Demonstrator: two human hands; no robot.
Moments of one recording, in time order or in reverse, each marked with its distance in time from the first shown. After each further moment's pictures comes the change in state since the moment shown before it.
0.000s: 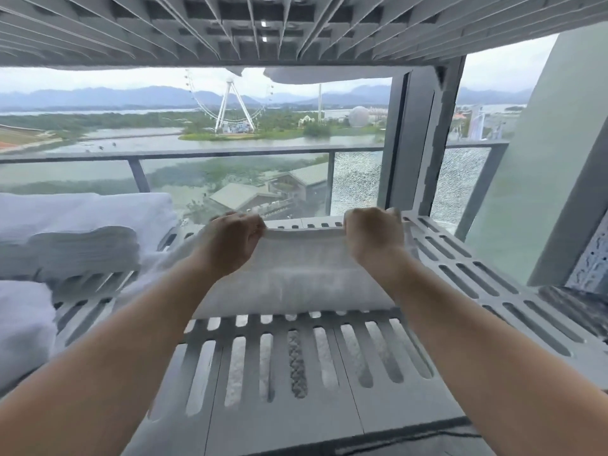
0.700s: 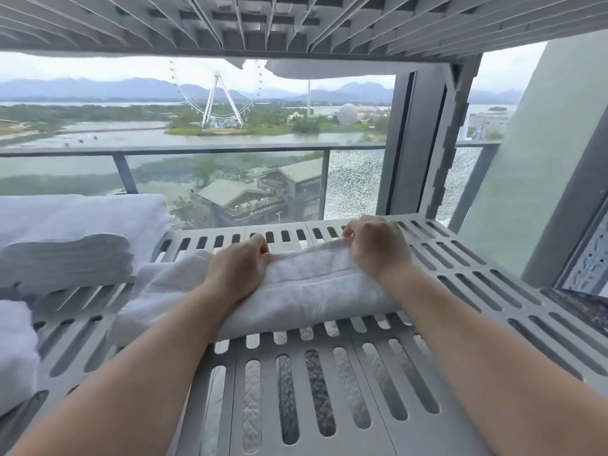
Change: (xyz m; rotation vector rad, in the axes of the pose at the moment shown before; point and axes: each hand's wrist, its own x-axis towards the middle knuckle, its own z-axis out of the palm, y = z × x) left_hand -0.001 -0.014 0.049 -0.119 -0.178 -0.239; right_hand 0.028 0.004 0.066 0.203 0.173 -0.063
